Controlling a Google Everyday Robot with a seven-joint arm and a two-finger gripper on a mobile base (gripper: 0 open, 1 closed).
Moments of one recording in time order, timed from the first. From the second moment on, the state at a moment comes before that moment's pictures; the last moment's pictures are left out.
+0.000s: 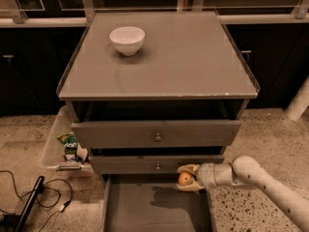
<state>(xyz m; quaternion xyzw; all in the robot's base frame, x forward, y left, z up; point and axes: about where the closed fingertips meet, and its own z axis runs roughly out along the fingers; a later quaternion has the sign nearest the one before) 0.528 -0.139 0.414 -0.56 0.66 0.28 0.41</state>
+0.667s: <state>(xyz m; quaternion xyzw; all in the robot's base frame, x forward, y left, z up) 0.523 -0.136 0.434 -0.58 0.65 0.27 0.41</state>
